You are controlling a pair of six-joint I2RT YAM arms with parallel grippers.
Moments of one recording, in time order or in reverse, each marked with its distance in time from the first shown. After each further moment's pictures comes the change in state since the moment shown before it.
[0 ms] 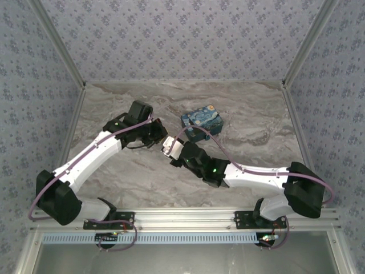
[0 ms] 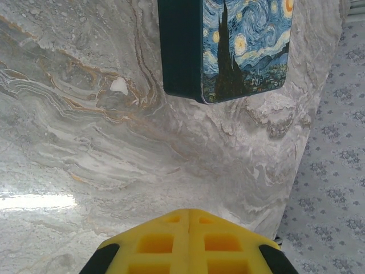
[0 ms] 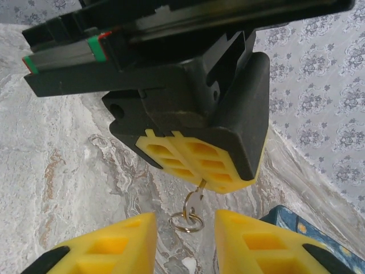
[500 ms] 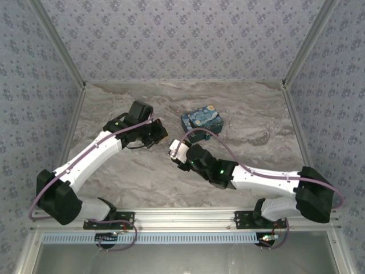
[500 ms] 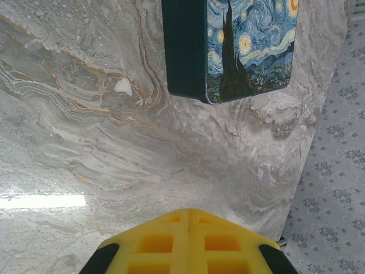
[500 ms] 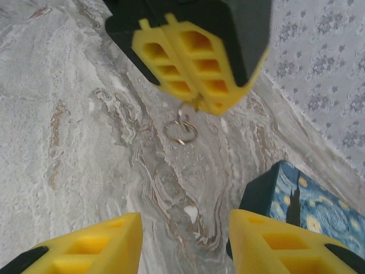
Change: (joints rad) left arm 0.000 0.002 0.000 -0.008 -0.008 0.013; right arm -0.007 -0.087 -0.042 -0.164 -0.007 0.027
